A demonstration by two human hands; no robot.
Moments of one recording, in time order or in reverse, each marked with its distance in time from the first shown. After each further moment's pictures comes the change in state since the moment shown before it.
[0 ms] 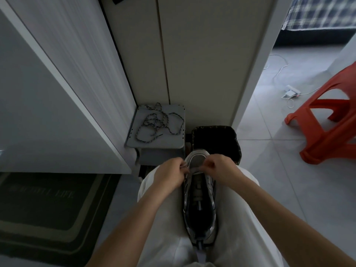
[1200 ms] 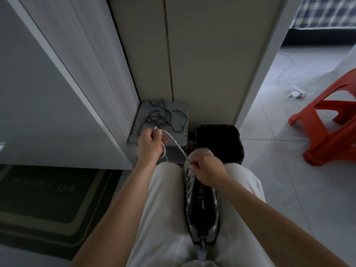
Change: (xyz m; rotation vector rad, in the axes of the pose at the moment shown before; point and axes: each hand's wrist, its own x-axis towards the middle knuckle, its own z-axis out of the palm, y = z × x) left_hand 0.029 -0.015 -0.056 -0.768 0.426 -0.272; right_hand 0.010 -0.036 0.027 -0.102 0.075 -0.162
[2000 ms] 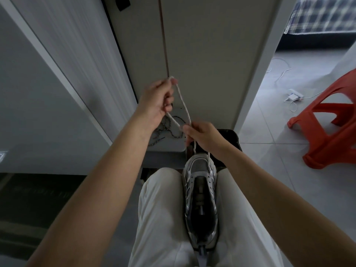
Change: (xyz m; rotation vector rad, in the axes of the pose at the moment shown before) left_hand 0.029 0.129 -0.001 -0.482 -0.433 0.103; right_hand 0.048 -0.030 -0.073 0.682 0.011 -0.032
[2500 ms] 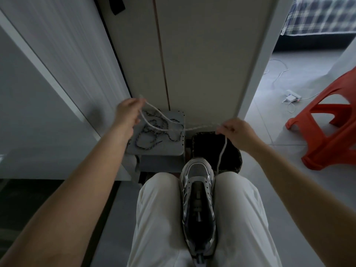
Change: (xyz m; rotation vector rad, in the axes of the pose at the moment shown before) left_hand 0.026 -0.024 -0.063 0.362 0.385 -0.086; right_hand -0.003 0.039 -0.087 -0.522 0.196 0.006
